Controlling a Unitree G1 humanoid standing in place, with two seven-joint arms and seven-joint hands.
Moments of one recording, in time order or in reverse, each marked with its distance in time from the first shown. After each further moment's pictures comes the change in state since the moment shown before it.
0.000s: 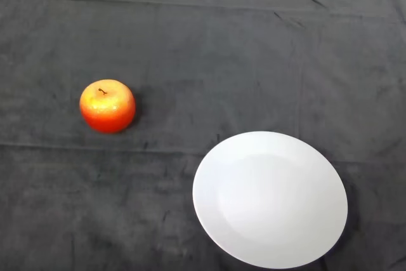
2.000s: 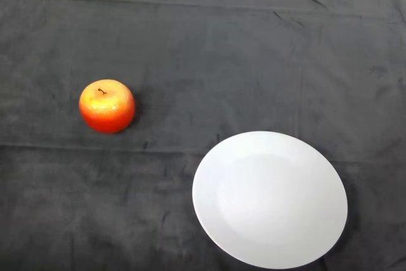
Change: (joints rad) left arm -0.110 -0.046 -0.161 -0.041 0.199 -0.059 -0.082; right arm 0.000 0.000 0.000 0.000 0.000 0.000 0.000
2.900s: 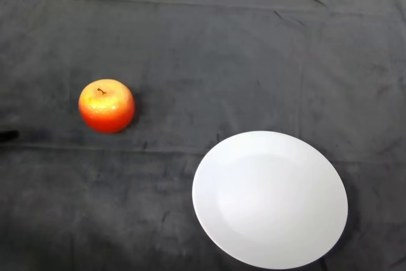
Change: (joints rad) left arm -0.133 -0.134 -0.193 0.000 0.114 -0.032 -0.311; right arm 0.000 -0.001 0.000 0.000 0.000 0.000 0.000
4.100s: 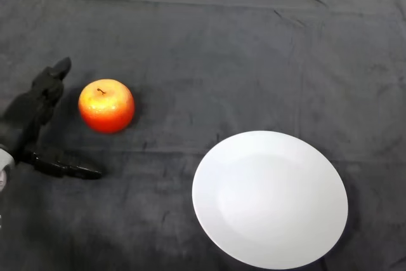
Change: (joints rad) left arm -0.068 -0.111 -0.164 0.023 0.120 0.019 -0.165; right arm 0.000 -0.001 0.000 -0.002 0.000 0.000 0.000
